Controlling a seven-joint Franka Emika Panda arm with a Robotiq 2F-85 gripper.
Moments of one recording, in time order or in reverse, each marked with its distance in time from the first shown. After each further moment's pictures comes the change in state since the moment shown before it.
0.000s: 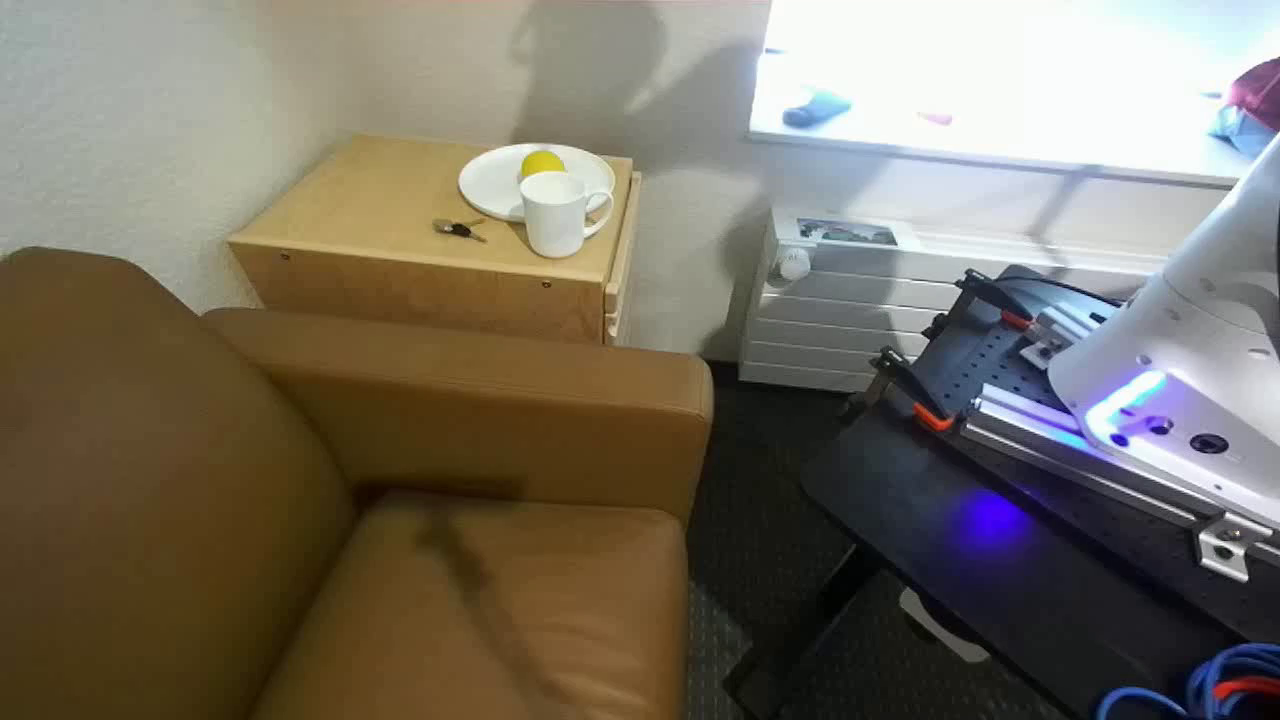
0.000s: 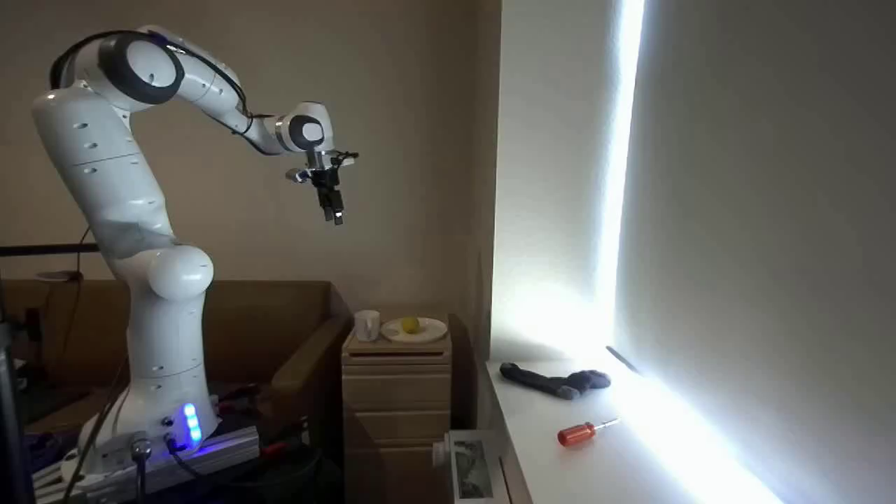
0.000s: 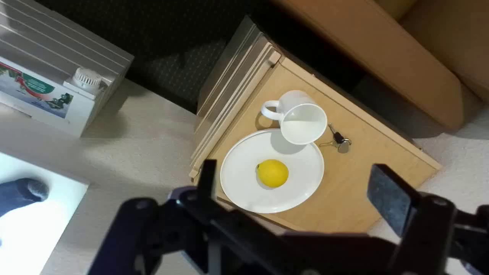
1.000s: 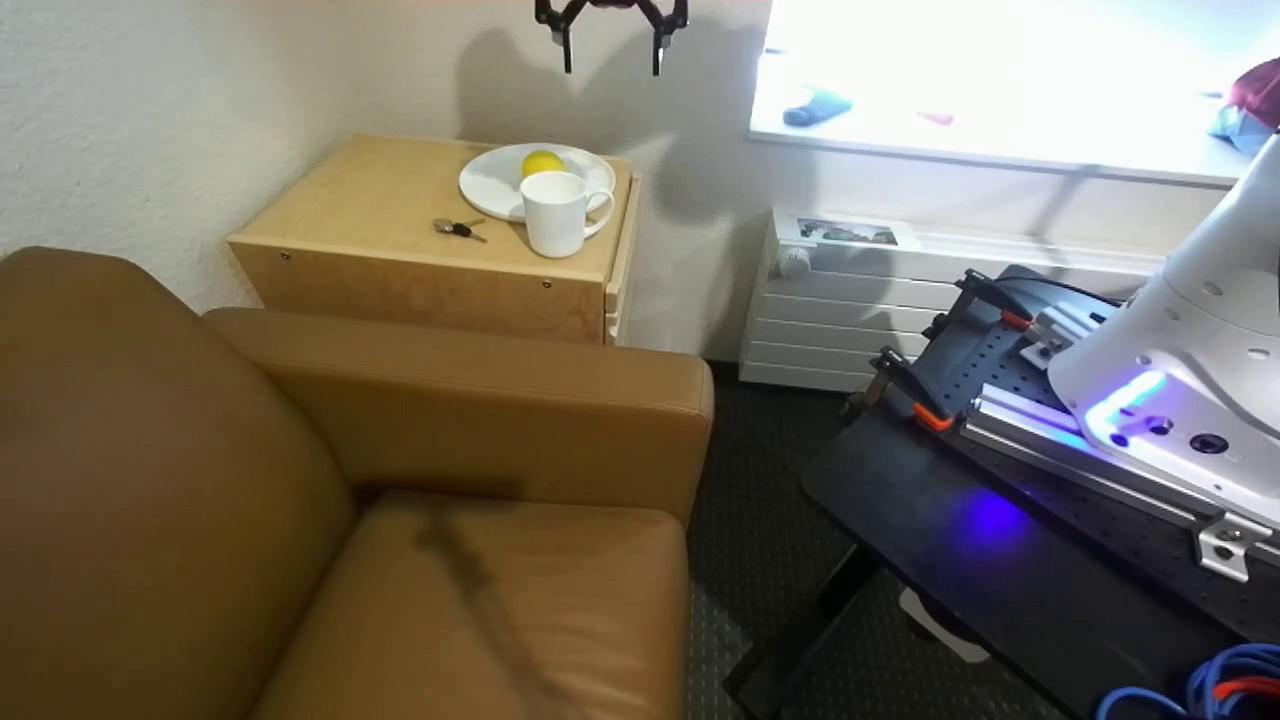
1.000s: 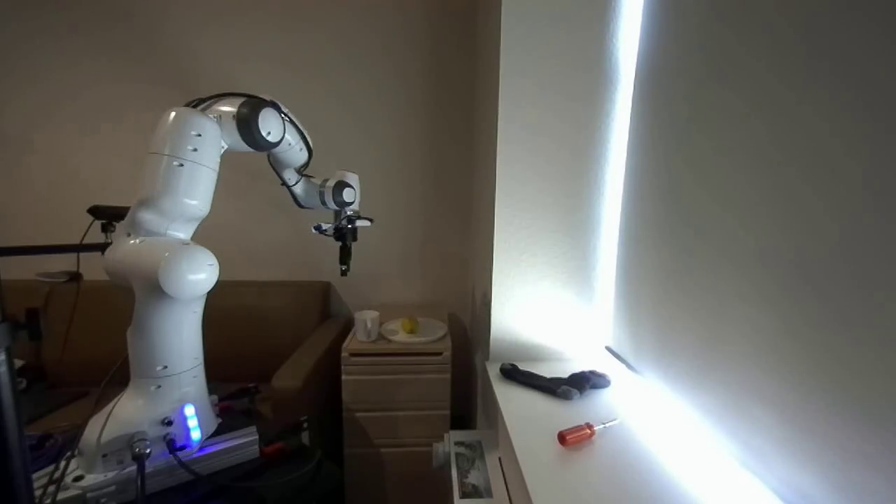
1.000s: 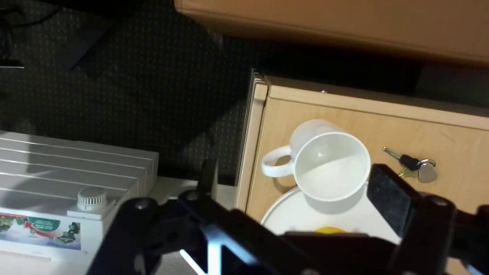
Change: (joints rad) arm 0.110 0.618 -0.025 0.300 -0.114 0.056 0.562
